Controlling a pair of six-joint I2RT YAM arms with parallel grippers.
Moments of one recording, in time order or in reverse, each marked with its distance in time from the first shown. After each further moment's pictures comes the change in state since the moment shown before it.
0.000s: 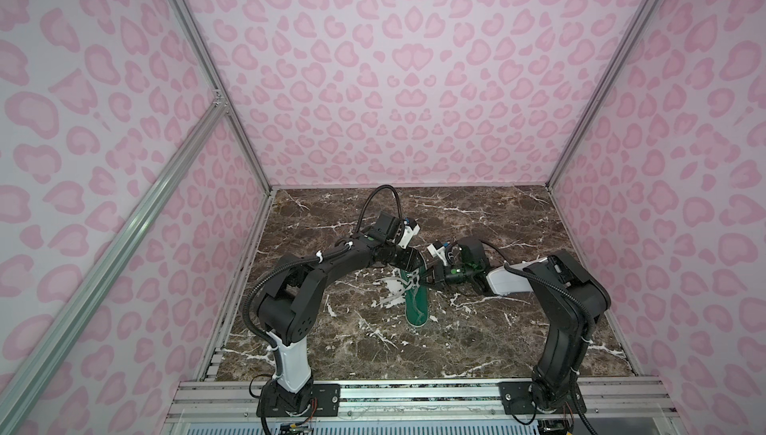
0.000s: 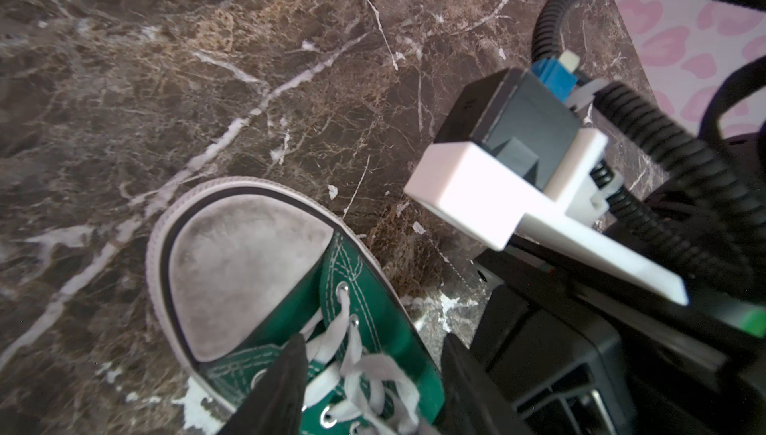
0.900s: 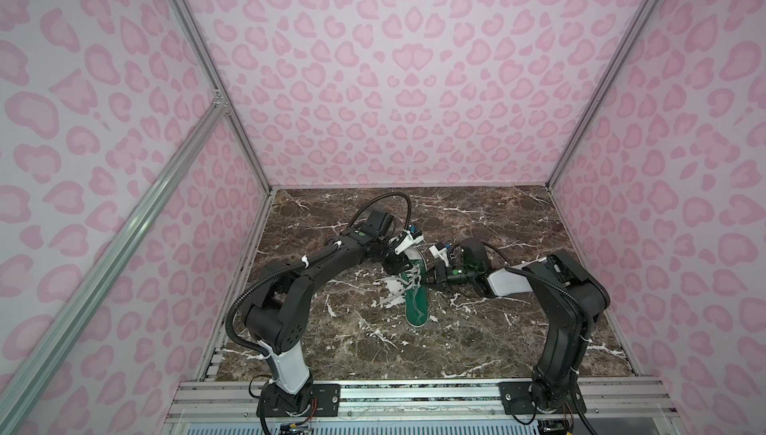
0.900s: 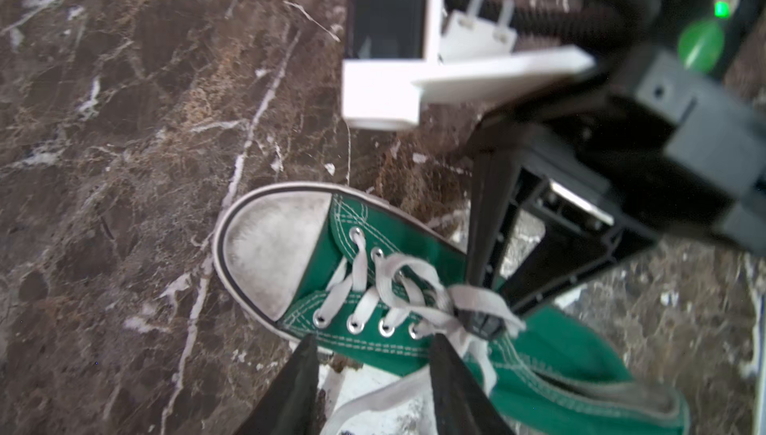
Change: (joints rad) left arm 0.048 -0.085 0.014 -0.142 -0.003 0.518; right arm -0.013 0.007 -0.025 0.050 -0.011 0.048
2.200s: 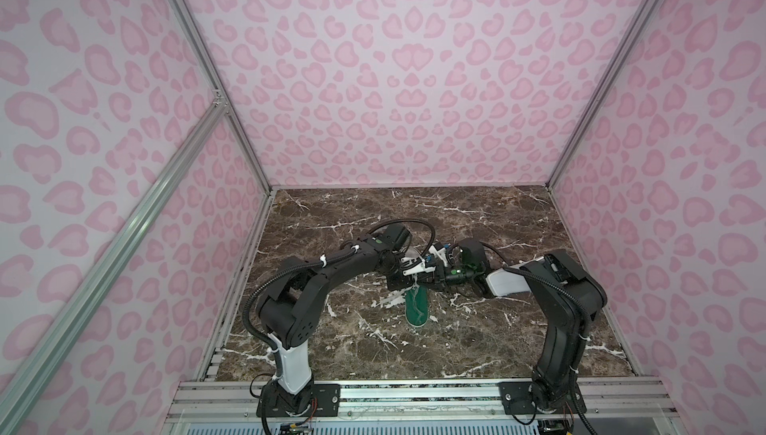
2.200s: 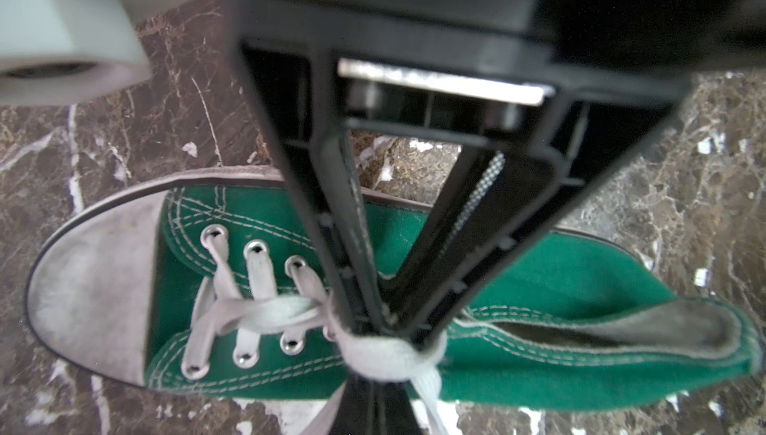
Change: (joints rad) left arm -0.108 0.070 0.010 -0.167 -0.086 0.421; right arm 0.010 0.019 0.004 0.043 -0.003 0.042
